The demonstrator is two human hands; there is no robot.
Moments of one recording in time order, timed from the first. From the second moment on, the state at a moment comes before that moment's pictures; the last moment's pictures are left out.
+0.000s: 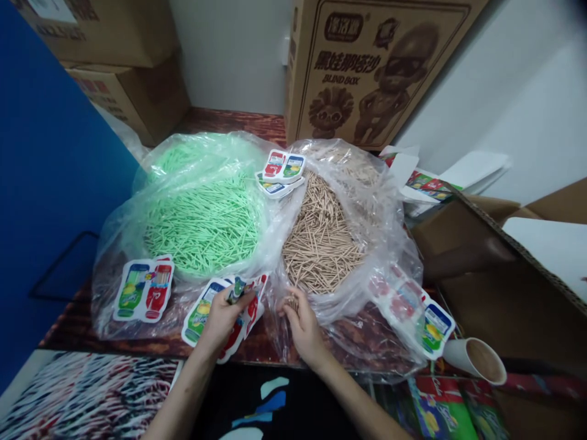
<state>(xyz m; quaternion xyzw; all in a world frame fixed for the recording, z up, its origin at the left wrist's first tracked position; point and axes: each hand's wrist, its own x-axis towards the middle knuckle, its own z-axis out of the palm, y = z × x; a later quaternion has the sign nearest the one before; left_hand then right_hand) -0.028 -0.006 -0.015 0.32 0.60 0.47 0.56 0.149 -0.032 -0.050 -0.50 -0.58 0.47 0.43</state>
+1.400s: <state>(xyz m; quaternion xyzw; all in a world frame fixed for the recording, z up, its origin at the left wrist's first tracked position) -0.038 -0.015 -0.026 0.32 0.60 0.50 0.54 0.154 -0.044 -0.051 -0.47 -0.63 0.48 0.38</state>
